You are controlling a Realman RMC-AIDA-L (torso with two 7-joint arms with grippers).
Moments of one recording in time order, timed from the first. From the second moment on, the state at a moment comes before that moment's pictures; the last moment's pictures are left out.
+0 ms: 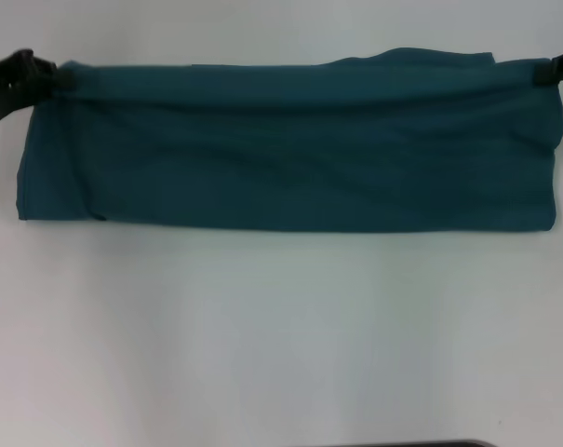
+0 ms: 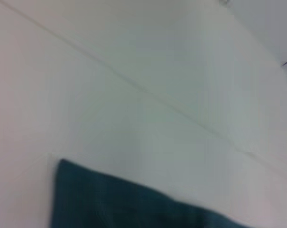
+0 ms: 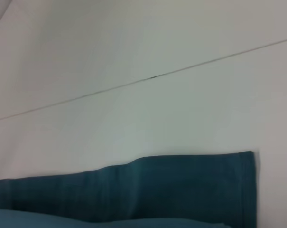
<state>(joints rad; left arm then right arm) -0.57 -2.11 -2.59 -0.97 -0.79 1.30 -2.58 0.59 1.97 -0.57 -0.87 -2.42 -1.35 2.40</state>
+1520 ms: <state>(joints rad) -0.60 -2.12 -2.52 -0.86 -0.81 1.06 -2.59 0.67 2.02 -0.68 -0.83 -2.40 -1.09 2.40</state>
